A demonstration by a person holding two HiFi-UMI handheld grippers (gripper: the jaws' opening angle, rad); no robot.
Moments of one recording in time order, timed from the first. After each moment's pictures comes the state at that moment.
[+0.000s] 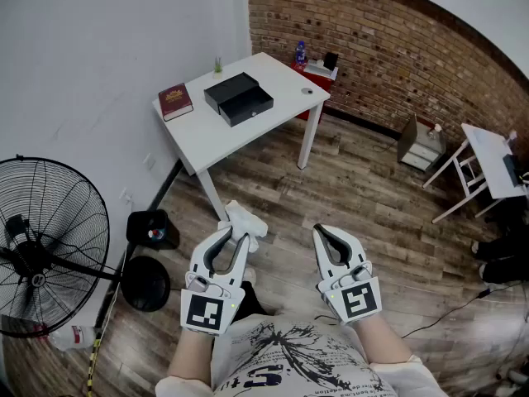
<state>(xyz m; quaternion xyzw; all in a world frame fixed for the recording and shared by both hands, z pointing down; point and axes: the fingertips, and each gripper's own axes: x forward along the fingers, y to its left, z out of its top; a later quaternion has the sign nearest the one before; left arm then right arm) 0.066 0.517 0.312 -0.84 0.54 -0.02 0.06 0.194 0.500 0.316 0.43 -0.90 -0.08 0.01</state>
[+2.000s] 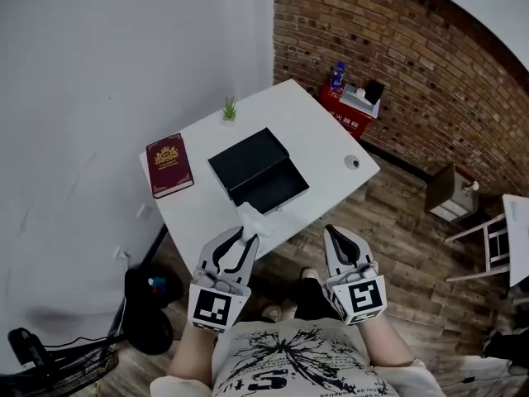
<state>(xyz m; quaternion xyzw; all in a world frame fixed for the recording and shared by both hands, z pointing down) -0.083 -0.069 0.371 -0.84 0.53 -0.11 0.00 0.059 -0.101 0.384 0.43 -0.89 -0.01 0.11</state>
